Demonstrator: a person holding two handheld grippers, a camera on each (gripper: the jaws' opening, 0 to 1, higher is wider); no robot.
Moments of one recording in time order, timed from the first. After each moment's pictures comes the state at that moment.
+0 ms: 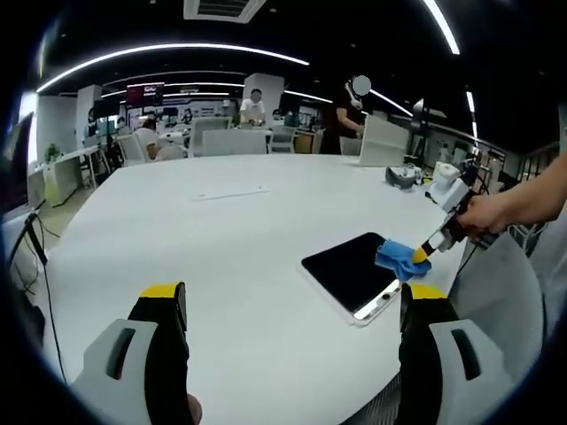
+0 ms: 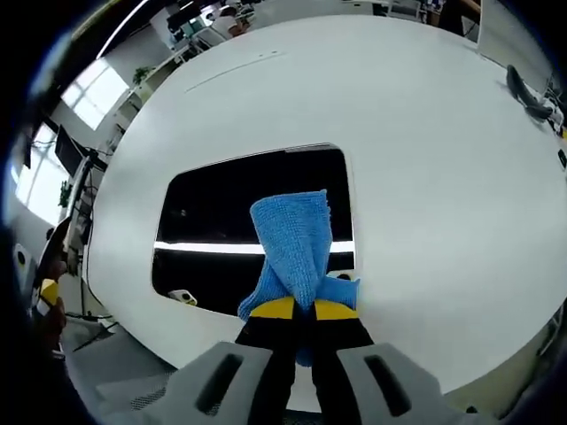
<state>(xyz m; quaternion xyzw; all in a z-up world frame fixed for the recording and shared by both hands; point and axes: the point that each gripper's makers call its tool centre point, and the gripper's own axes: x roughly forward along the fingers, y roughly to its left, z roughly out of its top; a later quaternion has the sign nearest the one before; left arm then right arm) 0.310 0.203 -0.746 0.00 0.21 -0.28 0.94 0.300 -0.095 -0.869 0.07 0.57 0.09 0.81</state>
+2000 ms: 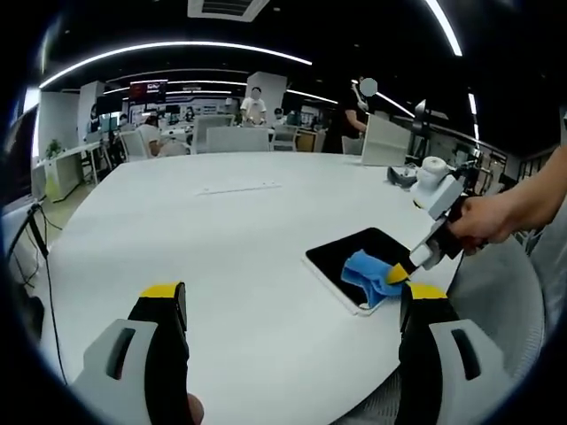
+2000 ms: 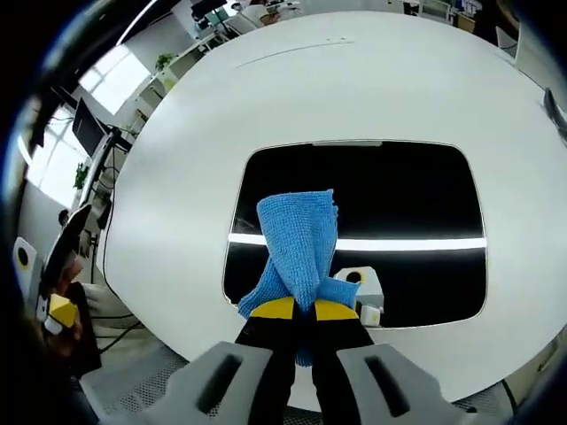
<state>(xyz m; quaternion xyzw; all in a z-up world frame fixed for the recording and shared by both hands) 0.304 0.215 -0.753 -0.01 0.21 -0.27 0.94 0.297 0.021 -0.871 0.06 0.57 0.14 0.80</state>
